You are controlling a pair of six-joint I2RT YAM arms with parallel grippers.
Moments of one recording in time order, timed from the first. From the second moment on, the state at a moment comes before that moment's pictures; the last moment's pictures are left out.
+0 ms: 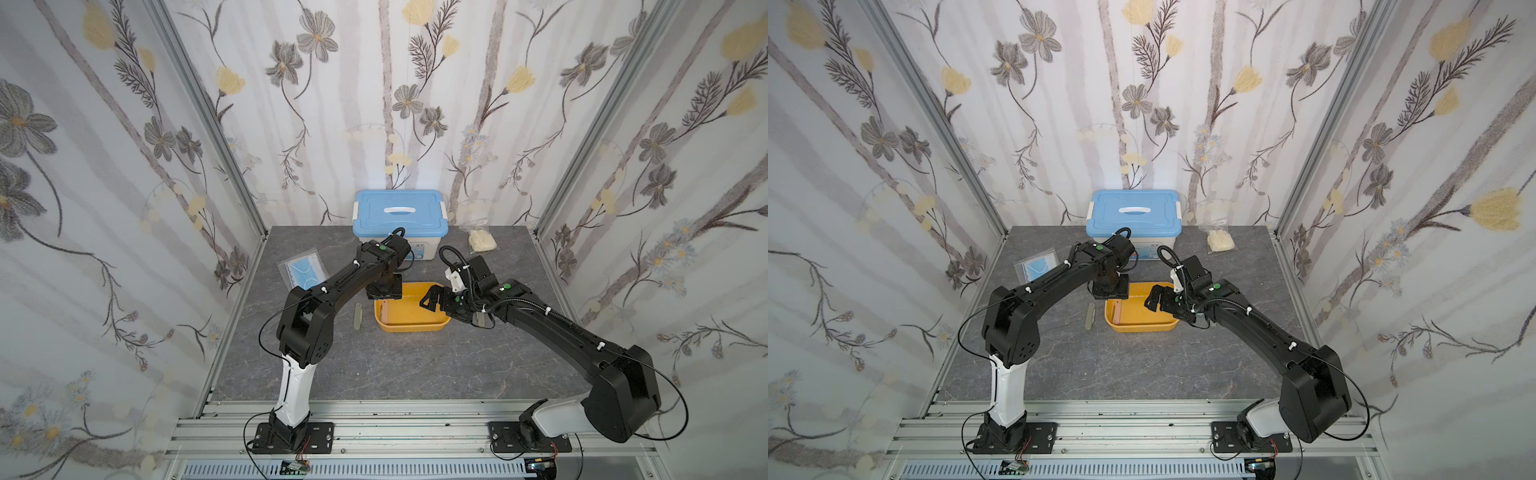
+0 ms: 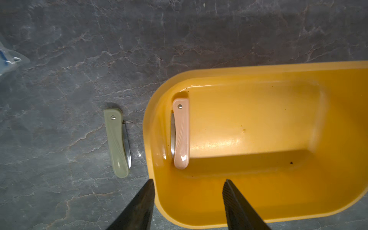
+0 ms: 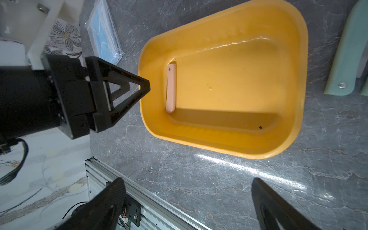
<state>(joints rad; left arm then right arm) -0.64 2.07 1.83 -1.15 -0.02 -0.61 0.52 1.41 1.12 -0.65 -0.28 0.73</state>
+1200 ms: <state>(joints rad) -0.66 2.29 1.85 -1.10 -0.10 -0.71 0.40 1.27 1.00 -0.65 -0.30 0.71</state>
